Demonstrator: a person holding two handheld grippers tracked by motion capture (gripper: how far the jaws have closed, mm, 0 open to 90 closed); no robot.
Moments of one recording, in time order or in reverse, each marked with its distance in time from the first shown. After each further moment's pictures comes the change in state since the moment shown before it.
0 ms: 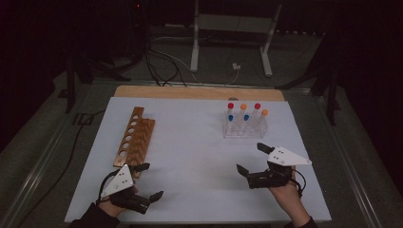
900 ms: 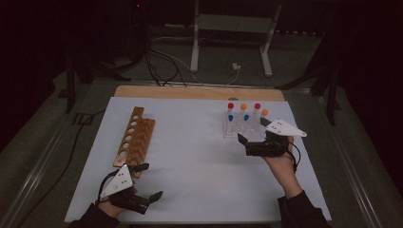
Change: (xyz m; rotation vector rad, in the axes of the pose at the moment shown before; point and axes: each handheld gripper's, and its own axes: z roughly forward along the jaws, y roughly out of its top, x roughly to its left) left arm 0.000 0.000 -0.001 0.000 0.004 -0.002; right arm -0.049 0.031 0.041 -0.035 -0.149 0.038
